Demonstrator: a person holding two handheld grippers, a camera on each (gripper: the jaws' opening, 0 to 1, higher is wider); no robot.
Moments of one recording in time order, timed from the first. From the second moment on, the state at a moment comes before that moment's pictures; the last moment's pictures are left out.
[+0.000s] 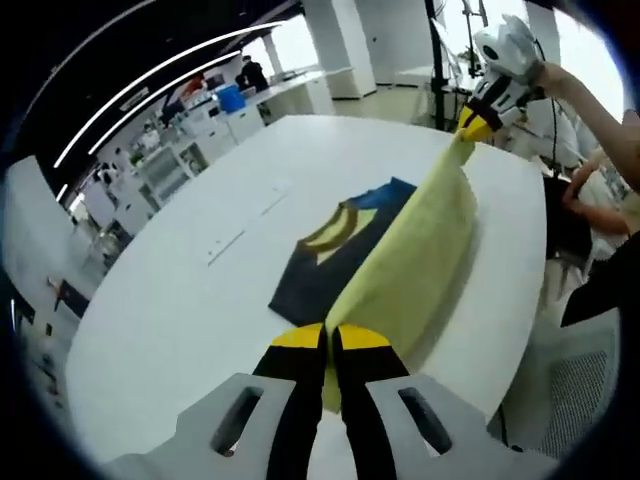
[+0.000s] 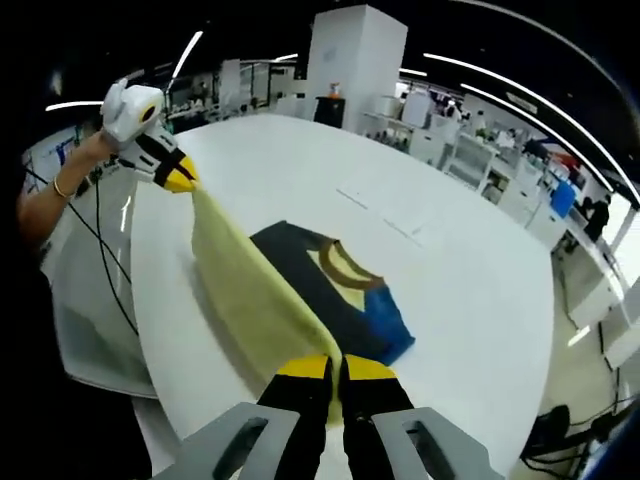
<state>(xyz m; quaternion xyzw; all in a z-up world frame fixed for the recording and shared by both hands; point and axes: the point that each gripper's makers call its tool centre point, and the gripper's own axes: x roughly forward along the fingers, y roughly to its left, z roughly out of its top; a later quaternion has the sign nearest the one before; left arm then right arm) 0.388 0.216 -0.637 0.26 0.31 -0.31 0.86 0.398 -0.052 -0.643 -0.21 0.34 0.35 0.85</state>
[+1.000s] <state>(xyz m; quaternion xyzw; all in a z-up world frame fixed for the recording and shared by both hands) 0.477 0.213 -0.645 0.29 0.27 -0.26 0.88 0.496 -0.058 -0.666 -0.34 0.29 0.27 0.85</state>
